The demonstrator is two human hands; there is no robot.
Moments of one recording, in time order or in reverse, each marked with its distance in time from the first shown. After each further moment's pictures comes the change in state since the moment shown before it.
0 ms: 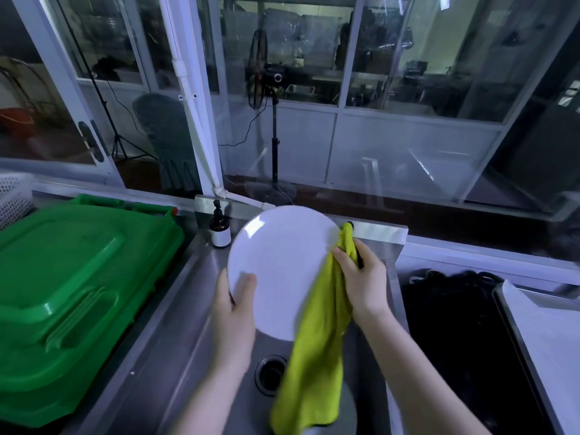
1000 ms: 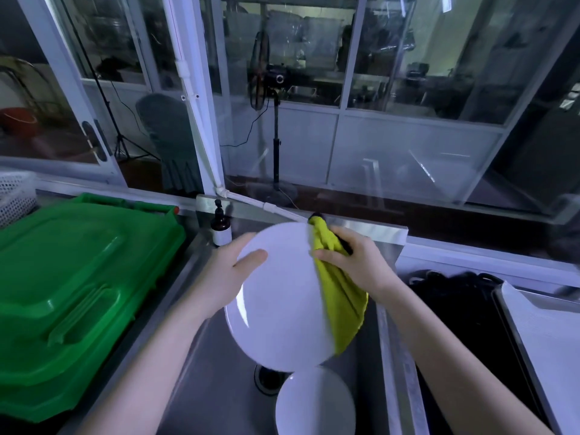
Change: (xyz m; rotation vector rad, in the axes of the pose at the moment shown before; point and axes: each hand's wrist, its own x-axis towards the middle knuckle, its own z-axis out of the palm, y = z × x) left_hand 0.064 0.040 -0.022 0.337 -0.545 0.159; right_hand 0.029 -0.031 -0.015 -0.191 -0.495 -0.144
